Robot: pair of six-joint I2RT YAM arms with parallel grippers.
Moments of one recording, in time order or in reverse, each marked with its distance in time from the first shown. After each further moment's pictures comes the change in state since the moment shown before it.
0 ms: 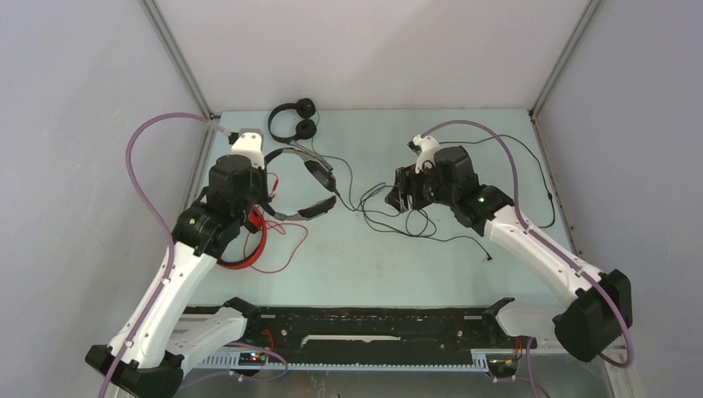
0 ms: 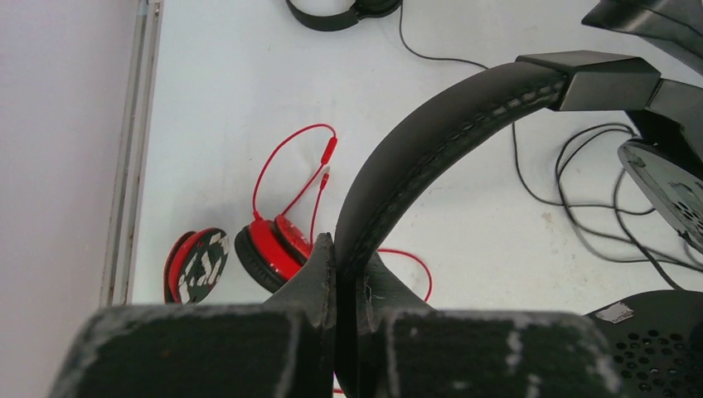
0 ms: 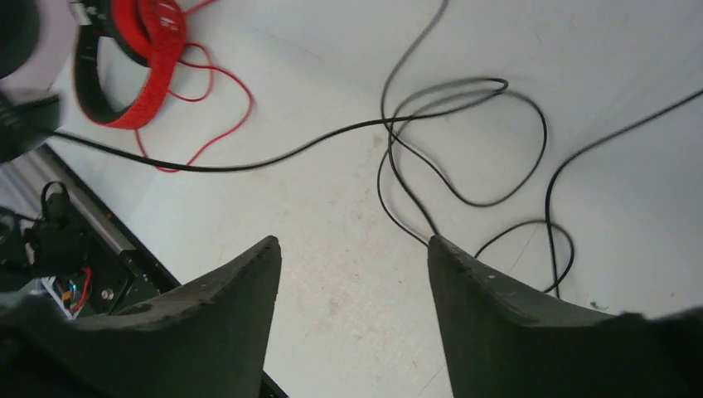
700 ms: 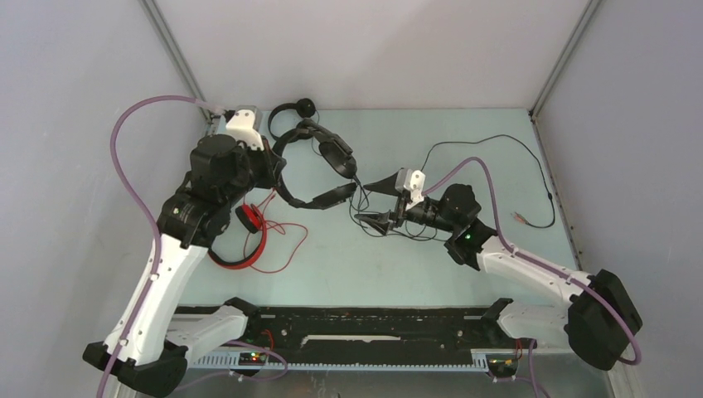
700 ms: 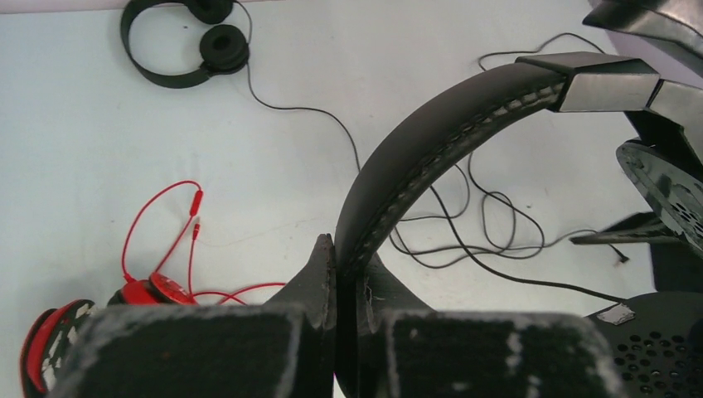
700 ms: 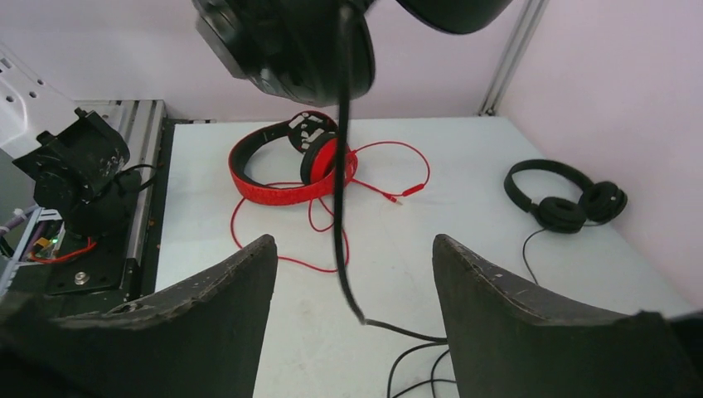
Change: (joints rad) left arm 0.018 0.097 0.240 -0.034 0.320 -0.118; right arm 0.157 -0.112 -0.360 0.957 -0.357 -0.330
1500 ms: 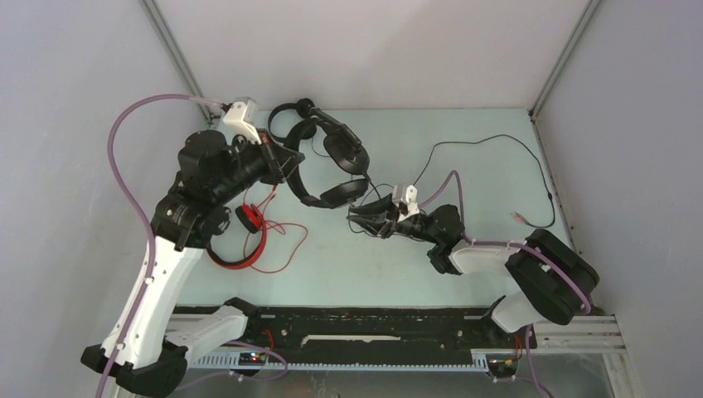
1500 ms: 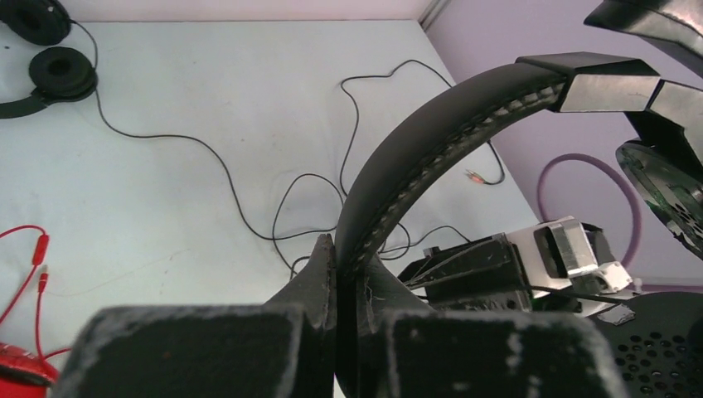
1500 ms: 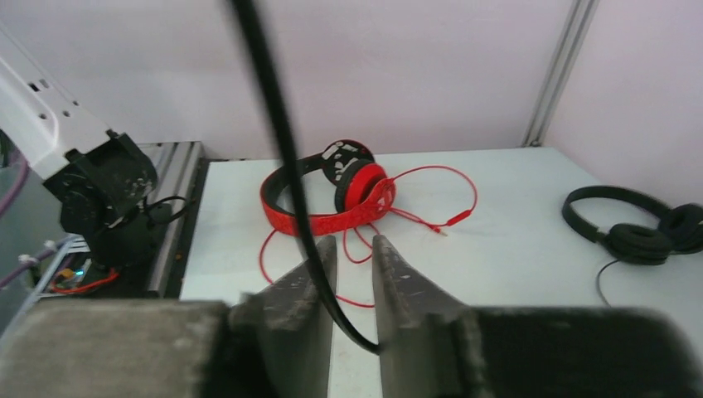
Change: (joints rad) left arm 0.000 -0.003 0.051 0.068 0.260 -0.173; right arm 0.040 0.322 -0.166 0.673 -0.017 0.179
